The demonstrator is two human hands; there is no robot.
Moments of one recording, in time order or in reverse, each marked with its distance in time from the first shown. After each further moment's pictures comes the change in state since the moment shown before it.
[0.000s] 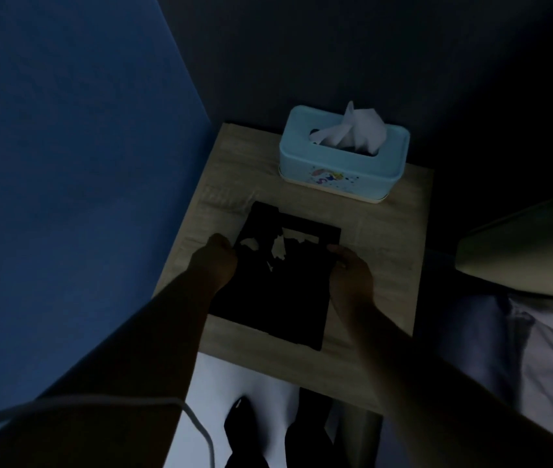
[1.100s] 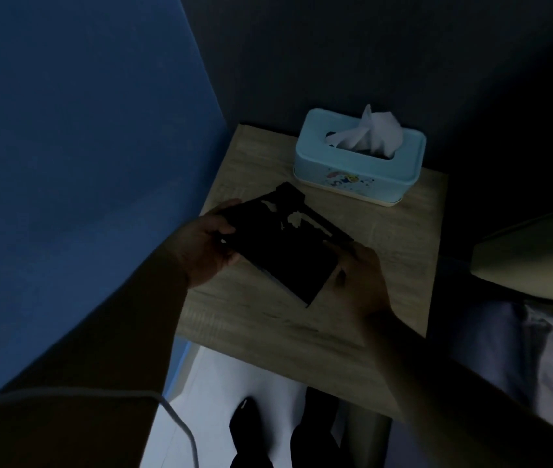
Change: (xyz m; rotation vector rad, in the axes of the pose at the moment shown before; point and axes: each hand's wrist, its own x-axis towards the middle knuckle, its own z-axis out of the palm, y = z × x) left_hand -0.022 0.002 -0.056 -1.181 -0.444 0.014; right_hand -0.009 -0.006 -0.002 -0.676 -0.016 -0.678
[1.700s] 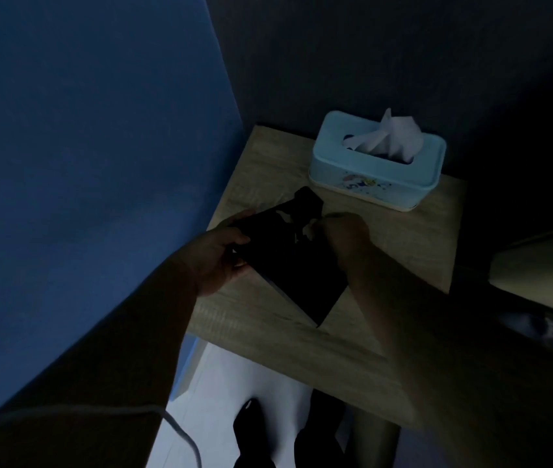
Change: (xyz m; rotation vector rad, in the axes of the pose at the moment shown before) left_hand -0.008 -0.009 -0.008 0.111 0.003 -0.033; right_hand 0.086 -0.046 0.002 0.503 -0.264 0.609
